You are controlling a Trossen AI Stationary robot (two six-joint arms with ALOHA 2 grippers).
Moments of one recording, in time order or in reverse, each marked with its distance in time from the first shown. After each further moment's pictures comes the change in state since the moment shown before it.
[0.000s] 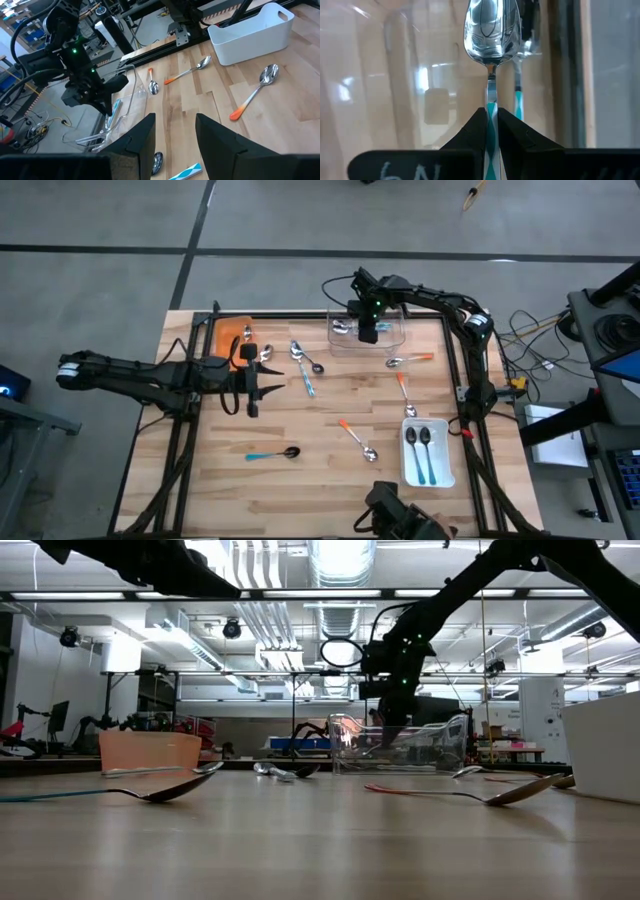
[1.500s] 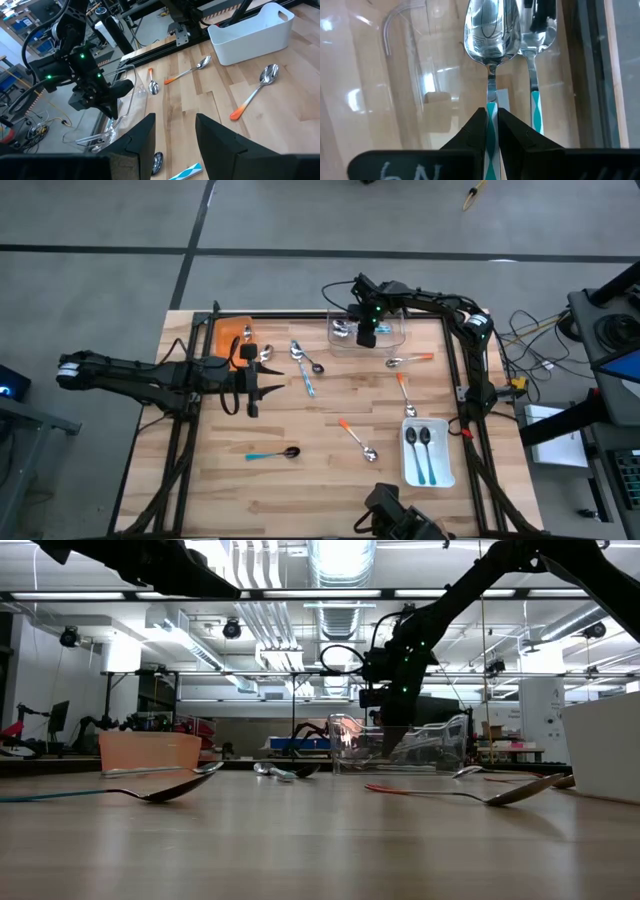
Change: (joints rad) left arm 0.000 0.000 0.000 0.000 0.000 0.001; right arm 0.006 0.000 -0.079 0.083 -0.007 0.083
